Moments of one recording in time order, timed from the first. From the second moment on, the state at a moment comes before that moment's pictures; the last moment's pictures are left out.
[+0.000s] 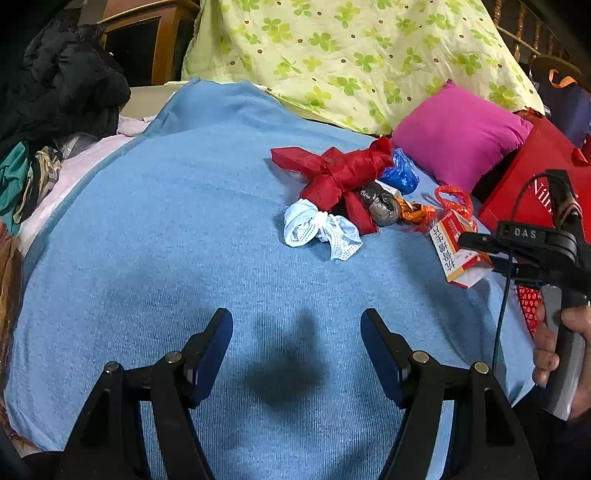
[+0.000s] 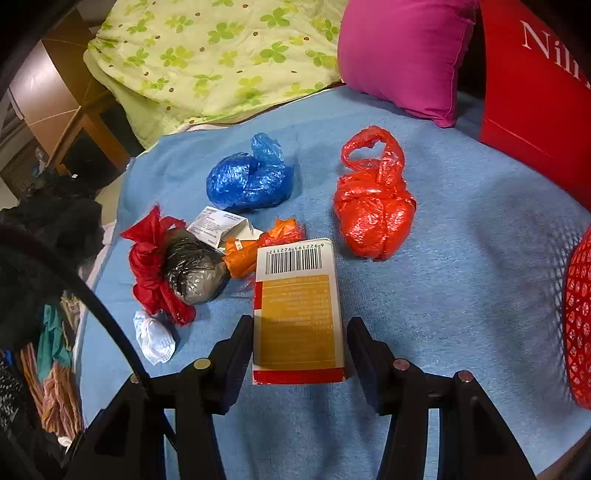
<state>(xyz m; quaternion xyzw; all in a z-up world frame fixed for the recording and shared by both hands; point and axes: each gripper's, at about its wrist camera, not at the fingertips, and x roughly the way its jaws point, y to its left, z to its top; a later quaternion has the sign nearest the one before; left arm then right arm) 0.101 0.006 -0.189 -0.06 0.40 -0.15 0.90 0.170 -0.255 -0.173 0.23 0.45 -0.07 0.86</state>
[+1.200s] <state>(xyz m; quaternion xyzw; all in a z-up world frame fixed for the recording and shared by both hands) 0.261 -0.045 -0.156 -0.06 0.37 -0.27 0.89 0.172 -0.231 -0.167 0.17 0.46 -0.05 0.87</state>
